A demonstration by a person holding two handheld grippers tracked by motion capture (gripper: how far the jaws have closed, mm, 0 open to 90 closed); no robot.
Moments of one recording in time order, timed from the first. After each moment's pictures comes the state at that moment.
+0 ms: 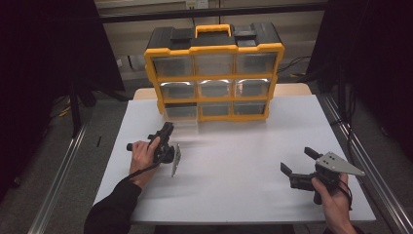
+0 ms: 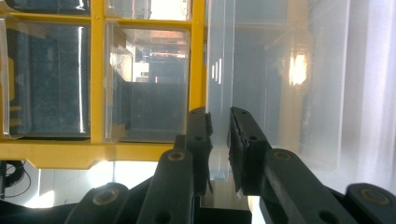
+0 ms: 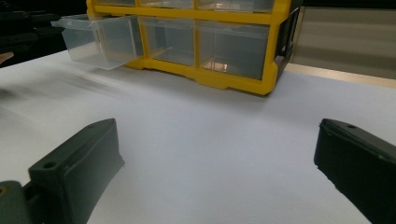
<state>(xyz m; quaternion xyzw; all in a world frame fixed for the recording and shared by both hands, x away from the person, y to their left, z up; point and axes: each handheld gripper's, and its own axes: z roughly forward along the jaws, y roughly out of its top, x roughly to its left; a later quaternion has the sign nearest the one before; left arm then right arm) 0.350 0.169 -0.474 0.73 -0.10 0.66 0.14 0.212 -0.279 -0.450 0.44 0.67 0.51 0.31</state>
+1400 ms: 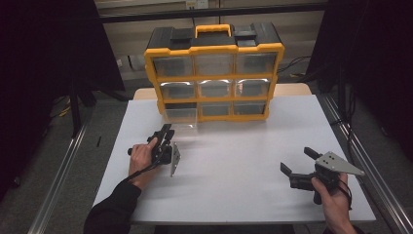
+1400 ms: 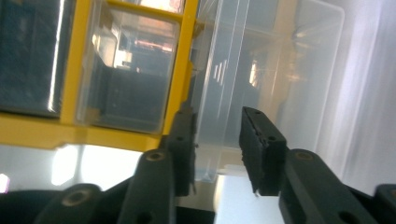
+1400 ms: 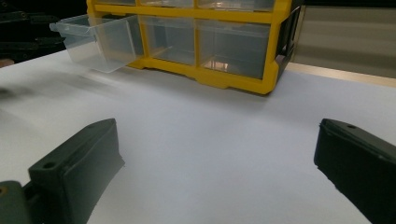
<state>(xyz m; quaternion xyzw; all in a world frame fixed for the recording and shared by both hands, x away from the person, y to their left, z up) 0.349 0.171 -0.479 0.76 -0.02 0.62 0.20 0.213 -0.279 -0.450 0.45 0.67 0.51 0.31</state>
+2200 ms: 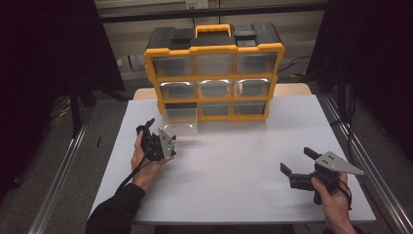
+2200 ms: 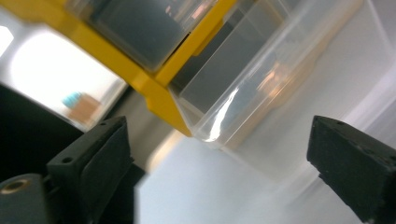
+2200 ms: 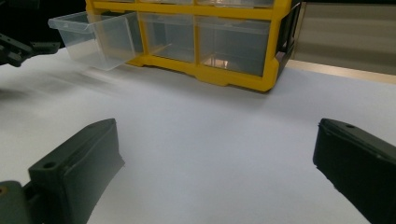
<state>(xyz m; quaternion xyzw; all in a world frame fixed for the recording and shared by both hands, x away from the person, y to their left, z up) 0.356 0.178 -0.457 0.77 0.24 0.49 0.33 0.213 -0.279 -0.451 0.45 0.67 0.51 0.30</state>
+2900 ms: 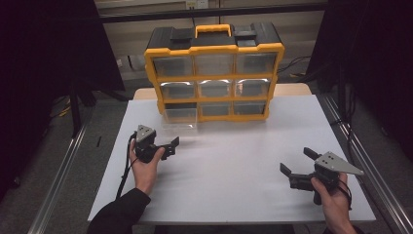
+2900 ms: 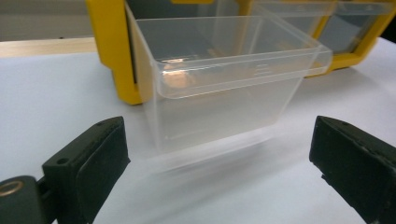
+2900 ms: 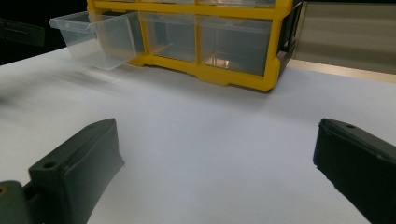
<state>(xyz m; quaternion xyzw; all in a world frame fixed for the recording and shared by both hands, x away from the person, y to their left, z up) 0.351 0.199 -0.449 0.70 0.45 0.23 0.50 0.213 -0.279 -0.451 0.45 0.67 0.51 0.30</state>
